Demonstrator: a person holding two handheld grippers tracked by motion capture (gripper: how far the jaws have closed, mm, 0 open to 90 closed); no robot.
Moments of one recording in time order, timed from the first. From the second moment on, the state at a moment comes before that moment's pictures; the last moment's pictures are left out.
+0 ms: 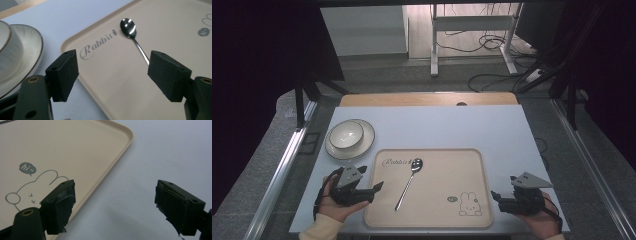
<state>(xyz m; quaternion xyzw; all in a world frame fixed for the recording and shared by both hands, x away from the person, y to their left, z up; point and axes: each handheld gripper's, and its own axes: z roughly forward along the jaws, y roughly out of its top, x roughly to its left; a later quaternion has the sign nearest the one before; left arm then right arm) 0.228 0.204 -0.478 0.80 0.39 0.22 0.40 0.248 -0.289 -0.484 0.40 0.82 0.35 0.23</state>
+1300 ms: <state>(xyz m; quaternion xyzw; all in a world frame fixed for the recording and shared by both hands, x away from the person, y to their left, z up) 0.217 0.225 -0.481 0.80 0.41 0.24 0.38 0.243 -0.298 -0.477 0.40 0.80 0.39 0.23</state>
